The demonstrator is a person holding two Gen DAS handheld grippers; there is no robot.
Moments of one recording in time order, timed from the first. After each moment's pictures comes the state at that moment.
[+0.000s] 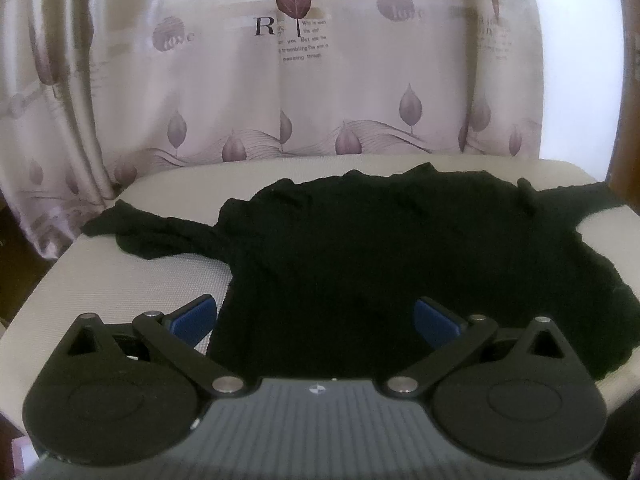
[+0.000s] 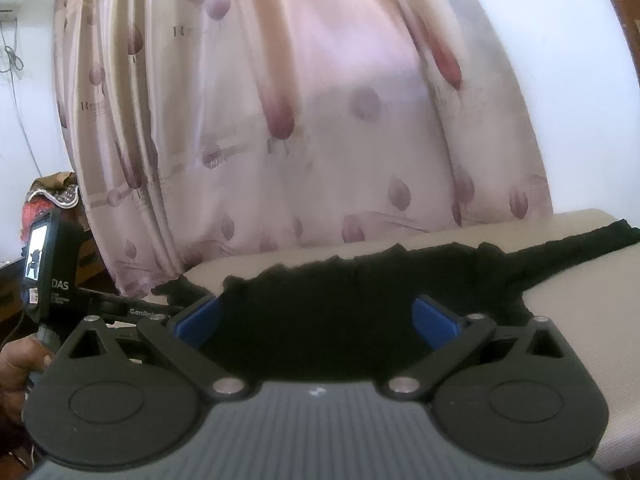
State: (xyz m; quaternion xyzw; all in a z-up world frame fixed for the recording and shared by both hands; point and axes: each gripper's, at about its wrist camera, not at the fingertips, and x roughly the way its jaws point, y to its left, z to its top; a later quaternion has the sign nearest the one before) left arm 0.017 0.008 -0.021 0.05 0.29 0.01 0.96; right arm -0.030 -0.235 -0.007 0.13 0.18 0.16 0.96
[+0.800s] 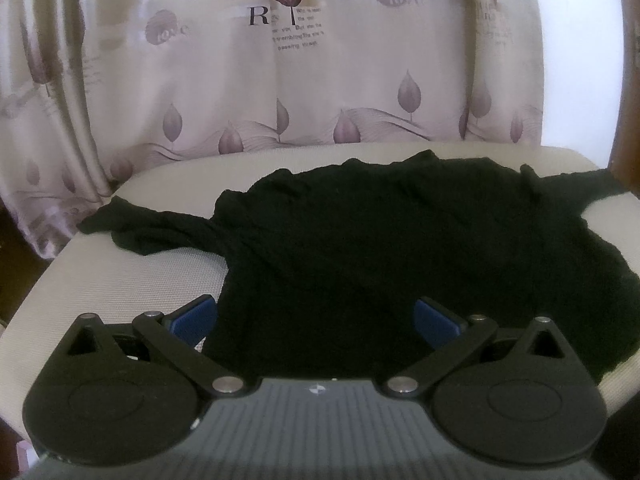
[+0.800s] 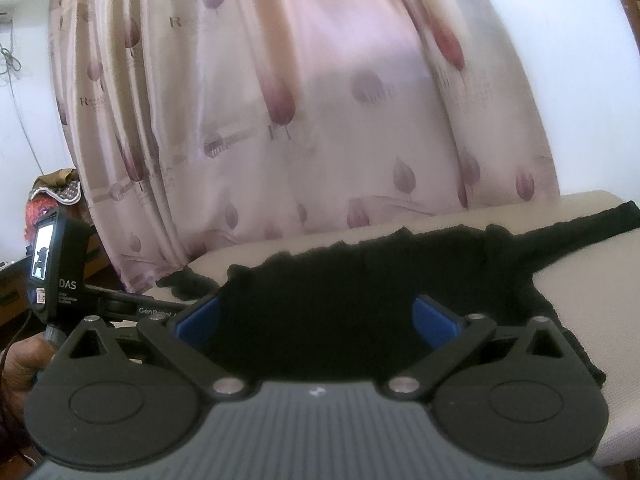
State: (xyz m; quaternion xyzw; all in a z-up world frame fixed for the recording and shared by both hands) left arm 0.025 0.008 -0.032 0.06 0.30 0.01 0.95; right arm -0.023 -0.232 -0.015 0.14 0.20 0.17 0.95
